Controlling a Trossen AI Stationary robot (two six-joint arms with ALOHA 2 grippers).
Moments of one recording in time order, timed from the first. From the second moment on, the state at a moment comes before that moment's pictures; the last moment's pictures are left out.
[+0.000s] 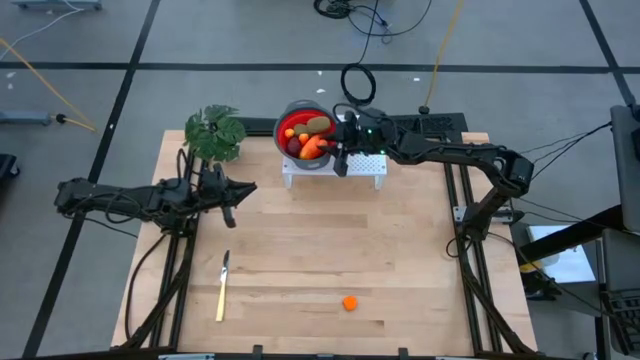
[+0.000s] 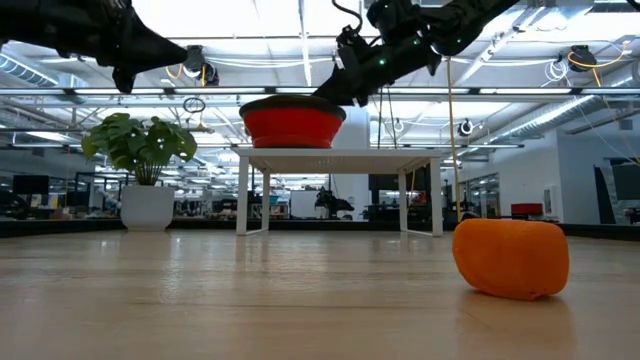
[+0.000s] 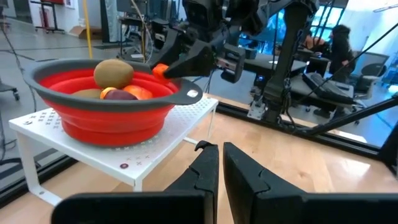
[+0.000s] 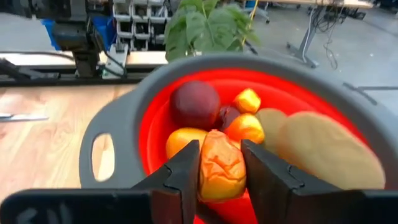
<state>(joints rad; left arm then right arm) -0.07 0.47 0.32 0.10 -0.39 -0.19 -0.44 1.64 1.19 0.14 -0.21 -0.18</state>
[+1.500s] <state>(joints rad) -0.07 0.59 0.32 0.14 -0.34 -0.18 0.23 1.49 1.19 -0.13 -0.20 -0.19</state>
